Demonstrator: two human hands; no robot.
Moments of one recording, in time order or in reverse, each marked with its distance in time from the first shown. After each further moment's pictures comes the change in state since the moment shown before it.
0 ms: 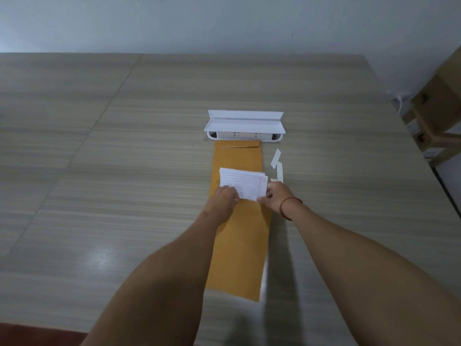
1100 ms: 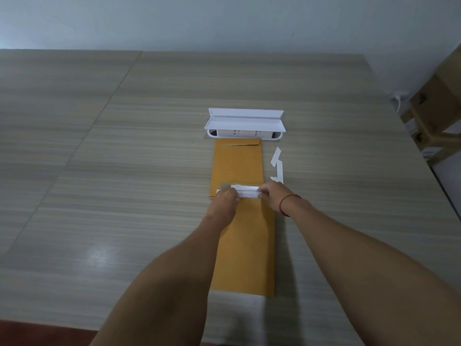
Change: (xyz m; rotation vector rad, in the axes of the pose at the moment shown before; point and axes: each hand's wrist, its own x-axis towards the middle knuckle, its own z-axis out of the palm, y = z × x) left_hand -0.011 0.005 0.009 -0.058 0.034 -0.051; right_hand -0.004 -0.006 -0.003 -0.259 -0.086 -0.143
